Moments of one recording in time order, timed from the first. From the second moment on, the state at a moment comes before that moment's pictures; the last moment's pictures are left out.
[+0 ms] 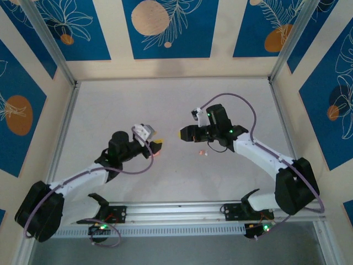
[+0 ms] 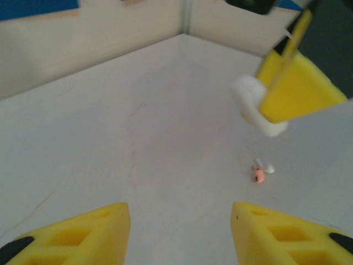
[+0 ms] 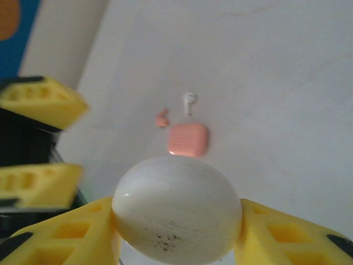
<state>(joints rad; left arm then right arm) -0.59 1.13 0.43 0.46 0.32 0.06 0.52 1.33 0.89 -0.24 -0.56 0.50</state>
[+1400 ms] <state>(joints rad) -0.76 1.37 0.41 1.01 0.30 -0.01 0.63 1.21 0.70 0.16 -0.52 0.74</state>
